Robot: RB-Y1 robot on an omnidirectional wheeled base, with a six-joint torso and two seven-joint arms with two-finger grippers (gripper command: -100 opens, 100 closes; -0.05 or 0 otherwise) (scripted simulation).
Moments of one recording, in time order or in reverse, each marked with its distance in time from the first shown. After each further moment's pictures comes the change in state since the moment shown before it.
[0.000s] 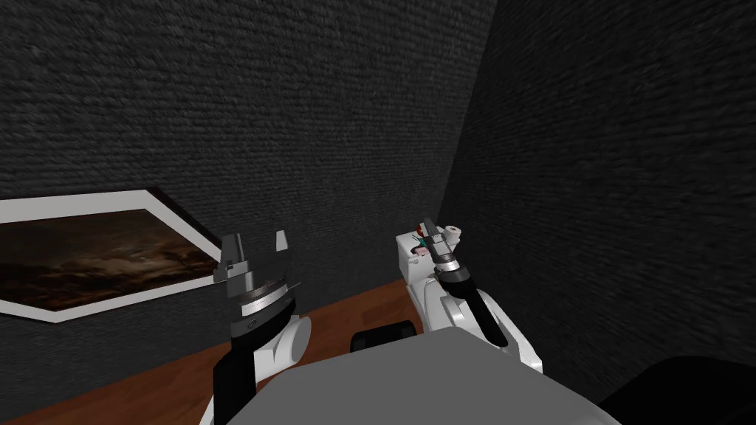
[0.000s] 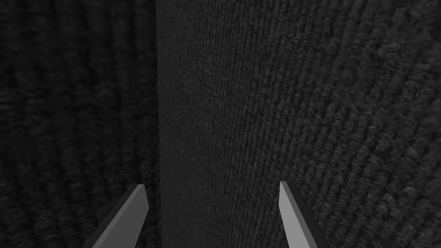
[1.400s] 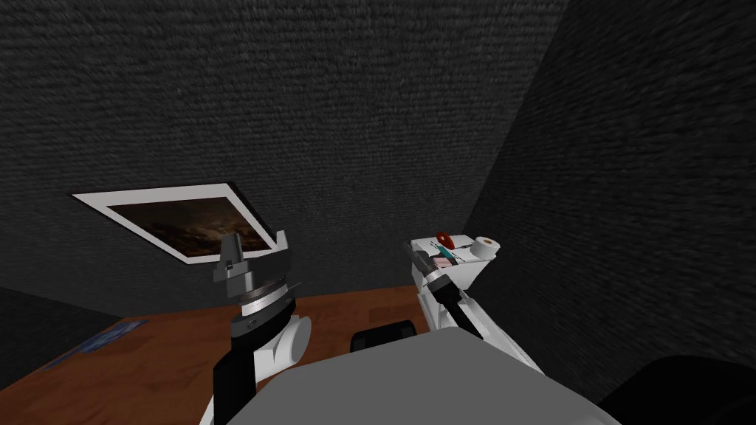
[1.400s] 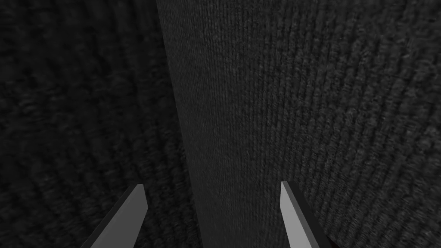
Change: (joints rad) left arm 0.000 0.000 0.000 0.000 0.000 0.000 0.000; right arm 0.041 -0.059 0.077 0.169 0.396 0.221 0.113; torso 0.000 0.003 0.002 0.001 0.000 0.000
